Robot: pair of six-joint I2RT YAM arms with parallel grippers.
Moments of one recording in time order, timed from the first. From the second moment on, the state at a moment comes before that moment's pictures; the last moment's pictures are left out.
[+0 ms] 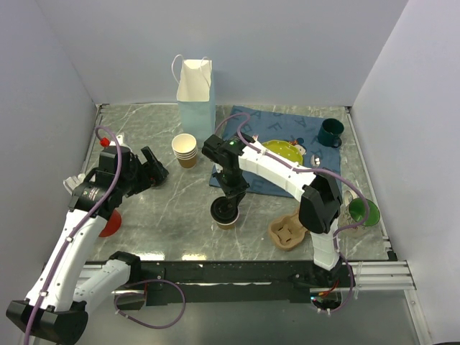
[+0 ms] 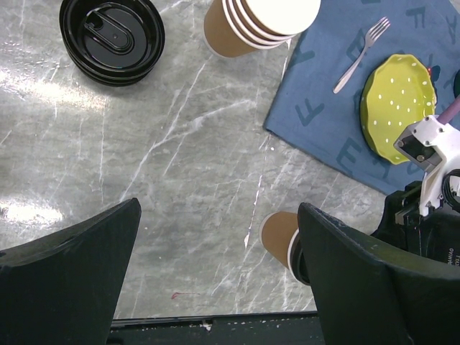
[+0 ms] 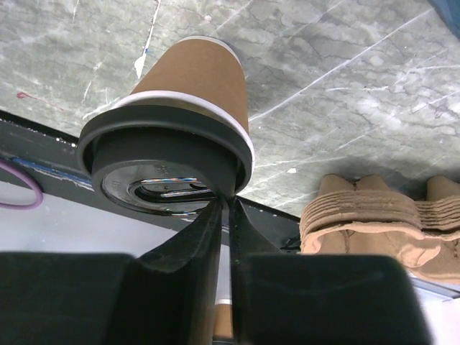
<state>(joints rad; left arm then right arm) -0.26 0.88 1.03 -0.83 -0.04 -0.67 0.87 1.96 1.81 -1.36 -0.06 0.41</state>
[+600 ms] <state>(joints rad) -0.27 0.95 0.91 -0.68 0.31 -0.64 0.87 1.96 1.82 -1.36 -0.08 0.42</state>
